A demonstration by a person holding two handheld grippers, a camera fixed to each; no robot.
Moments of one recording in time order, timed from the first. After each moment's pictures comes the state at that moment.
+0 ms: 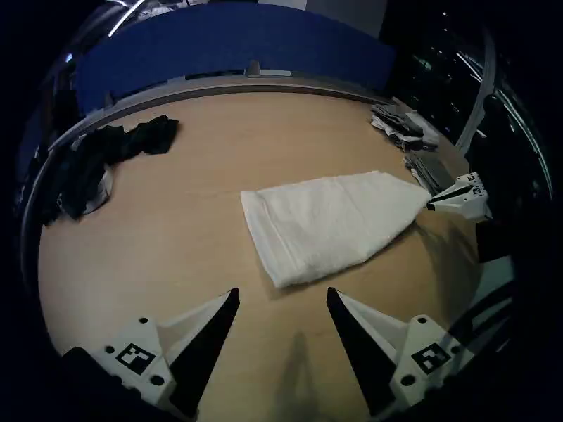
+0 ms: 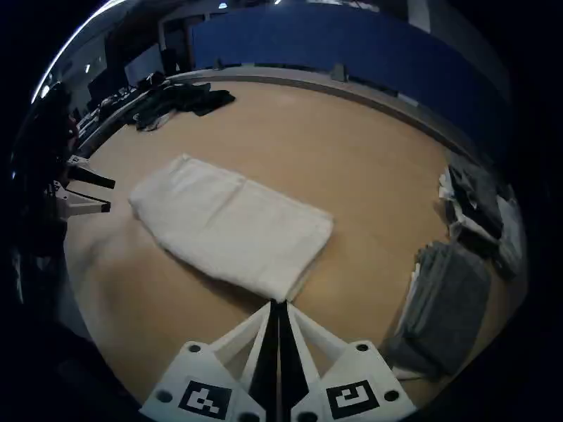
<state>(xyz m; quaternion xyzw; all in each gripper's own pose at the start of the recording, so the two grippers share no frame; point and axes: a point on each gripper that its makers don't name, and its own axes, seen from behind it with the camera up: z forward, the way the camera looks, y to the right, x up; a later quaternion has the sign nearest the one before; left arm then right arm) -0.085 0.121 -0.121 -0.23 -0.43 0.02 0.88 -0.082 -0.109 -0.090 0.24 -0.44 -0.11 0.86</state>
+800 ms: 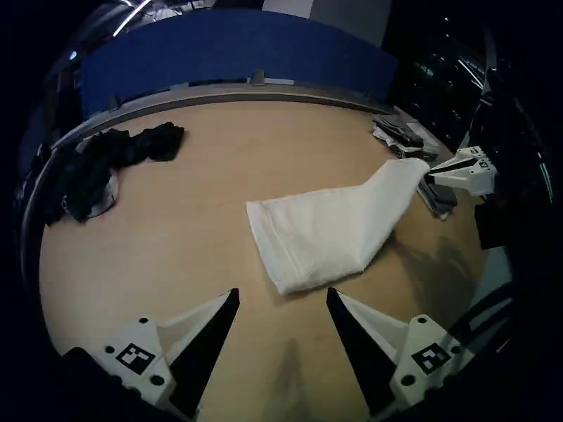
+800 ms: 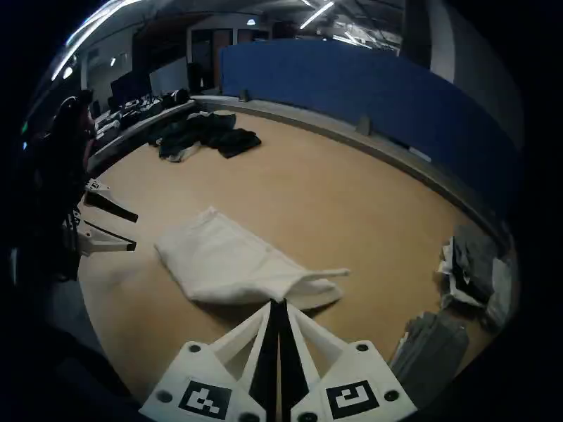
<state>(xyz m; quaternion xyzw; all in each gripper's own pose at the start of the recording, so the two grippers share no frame) -0.070 0.115 -0.116 -0.22 -0.41 0.01 0.88 -0.015 -0.169 -0.048 0.29 -0.37 -0.13 0.87</state>
